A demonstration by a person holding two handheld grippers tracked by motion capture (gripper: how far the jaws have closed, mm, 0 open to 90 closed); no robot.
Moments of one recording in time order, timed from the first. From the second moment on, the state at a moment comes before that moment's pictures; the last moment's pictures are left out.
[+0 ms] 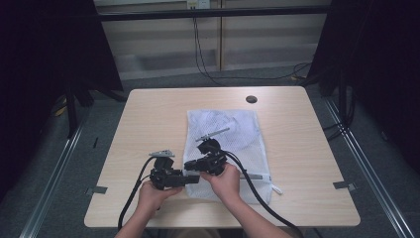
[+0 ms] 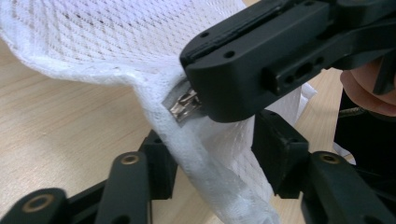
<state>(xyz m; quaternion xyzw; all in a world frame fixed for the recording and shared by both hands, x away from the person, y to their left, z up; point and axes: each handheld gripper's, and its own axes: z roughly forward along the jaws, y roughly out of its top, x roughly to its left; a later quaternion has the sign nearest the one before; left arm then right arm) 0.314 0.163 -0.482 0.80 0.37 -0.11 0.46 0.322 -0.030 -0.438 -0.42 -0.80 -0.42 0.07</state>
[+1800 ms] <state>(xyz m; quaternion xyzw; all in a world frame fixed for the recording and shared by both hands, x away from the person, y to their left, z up) 0.319 0.166 -0.478 0.78 0.43 -0.15 0.43 0.319 -0.047 -0.445 -0.42 -0.79 -0.44 0.09</state>
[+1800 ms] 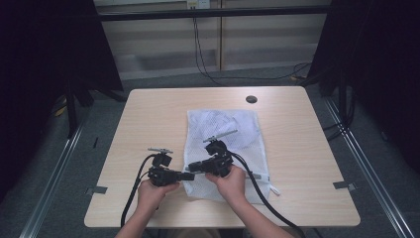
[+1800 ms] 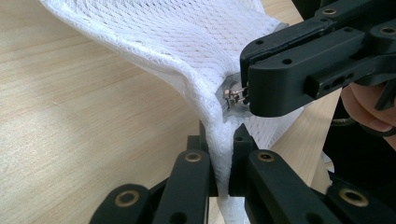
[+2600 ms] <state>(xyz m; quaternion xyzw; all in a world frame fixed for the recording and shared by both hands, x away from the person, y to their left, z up) 0.319 0.168 -0.476 0.78 0.43 -0.15 0.43 0.319 -0.057 -0.446 -0.42 -0.79 -0.44 0.09</state>
